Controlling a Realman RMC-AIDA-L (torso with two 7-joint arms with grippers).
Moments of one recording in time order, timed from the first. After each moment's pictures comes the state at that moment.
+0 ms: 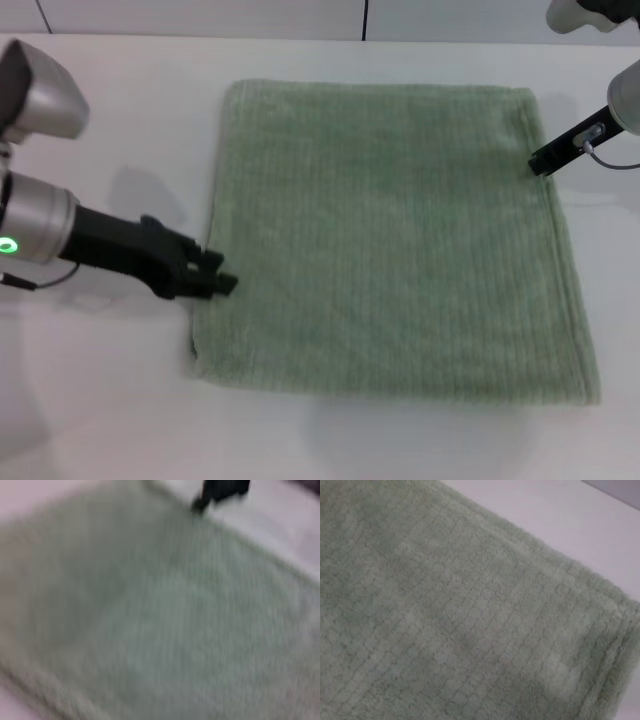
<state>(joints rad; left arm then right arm) -0.54 -2.01 0.99 0.87 2.22 1.54 -1.81 1.03 1.94 -1.08 -0.39 -2.68 -0.99 2.36</state>
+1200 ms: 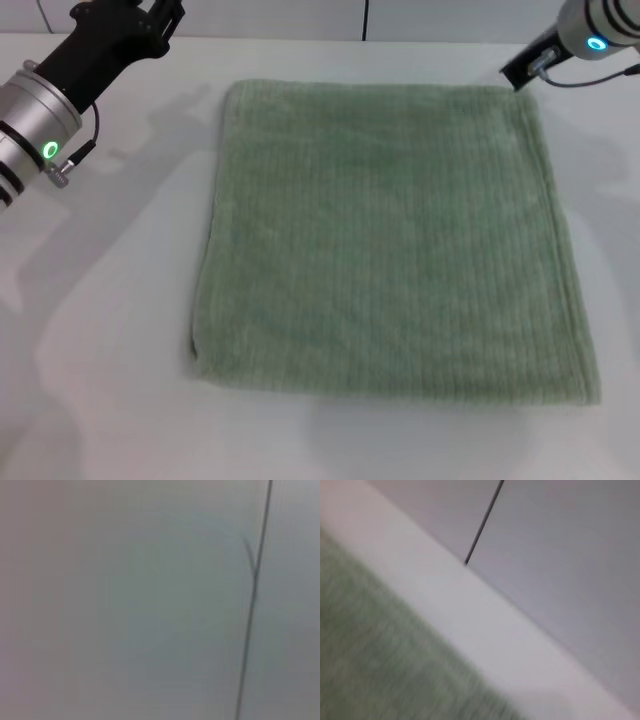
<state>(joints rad) -0.61 -2.07 0.76 0.25 1.07 1.17 -0.83 1.04 2.05 -1.24 -0.61 -2.92 -0.79 2.59</state>
